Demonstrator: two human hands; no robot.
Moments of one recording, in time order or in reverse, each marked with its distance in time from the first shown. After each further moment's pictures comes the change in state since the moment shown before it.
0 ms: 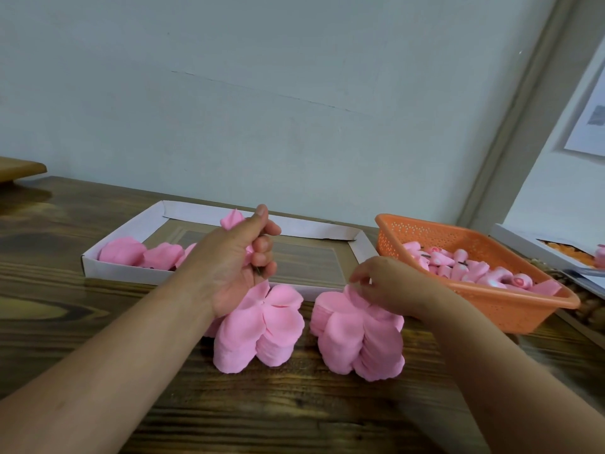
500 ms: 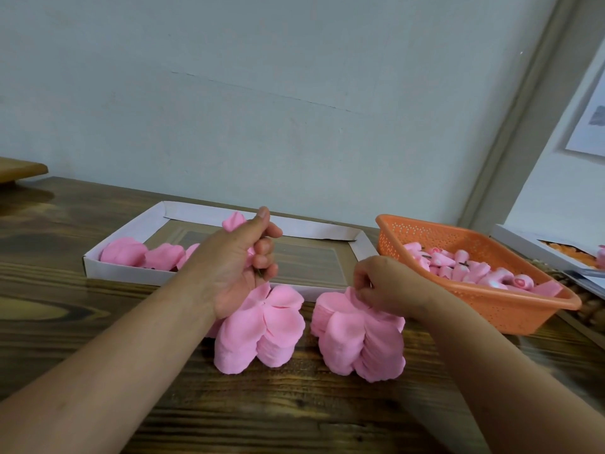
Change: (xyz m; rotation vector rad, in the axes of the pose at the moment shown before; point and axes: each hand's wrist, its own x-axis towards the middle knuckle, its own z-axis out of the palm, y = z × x) left_hand 0.001 -0.002 -0.002 -0.010 -0.017 -0.012; right_hand 0.000 0.000 0.002 0.009 0.058 -0.052
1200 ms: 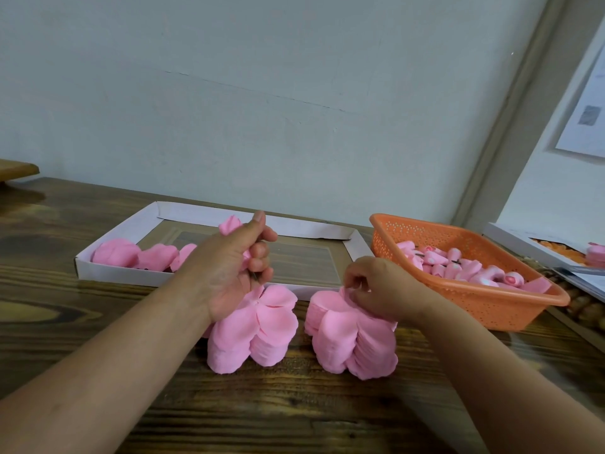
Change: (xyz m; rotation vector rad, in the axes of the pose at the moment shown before) left_hand 0.000 -0.004 0.000 0.022 -0.008 -0.009; right_hand -0.007 0.007 0.007 0.104 0.096 -0.112
